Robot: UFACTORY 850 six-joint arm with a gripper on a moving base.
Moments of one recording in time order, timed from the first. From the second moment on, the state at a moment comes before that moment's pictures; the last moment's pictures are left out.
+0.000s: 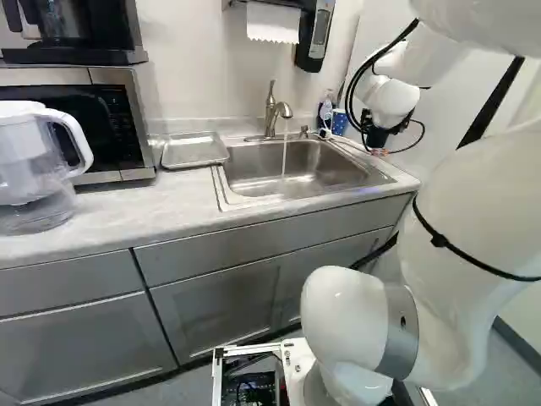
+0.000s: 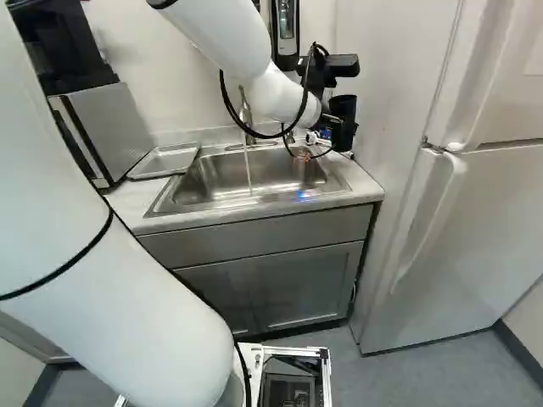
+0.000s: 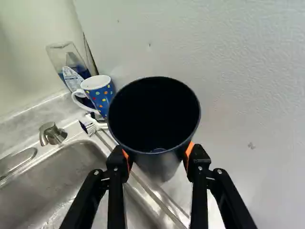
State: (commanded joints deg) arm -24.8 5.5 -46.9 35.5 17.1 -28.9
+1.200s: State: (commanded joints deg) arm -16.3 9.1 -43.5 30.8 12.5 -28.9
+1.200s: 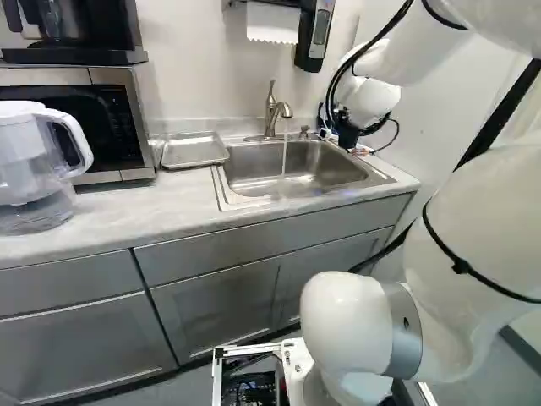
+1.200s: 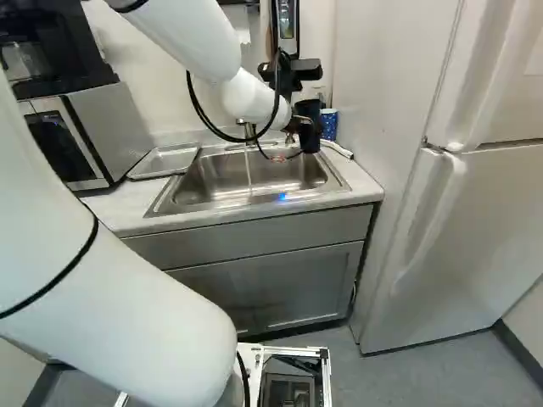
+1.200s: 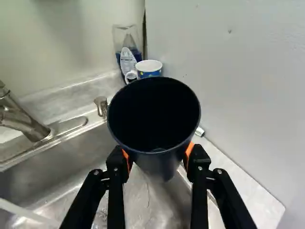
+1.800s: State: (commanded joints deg) arm -14.7 9.7 -43.0 22.1 3.5 -28.9
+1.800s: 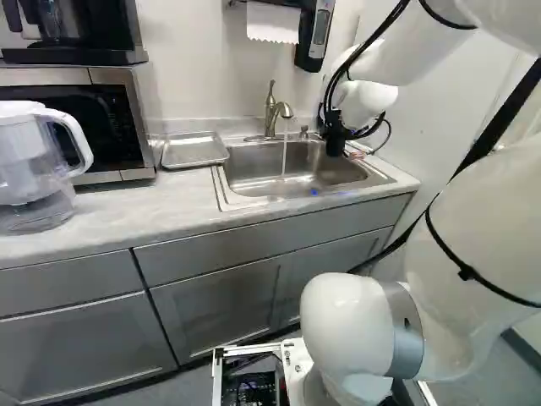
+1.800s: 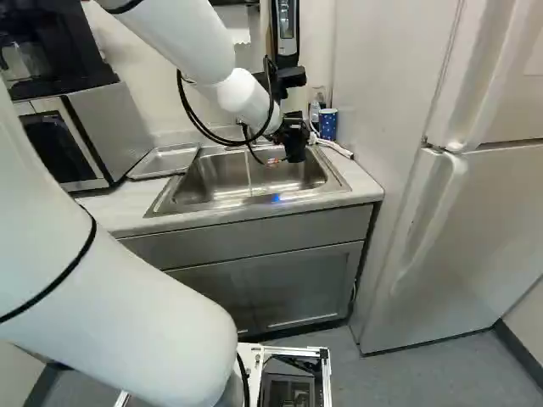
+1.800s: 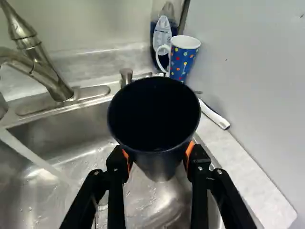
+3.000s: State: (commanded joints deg) arm -7.4 7.7 -44.9 3.7 -12.4 -2.4
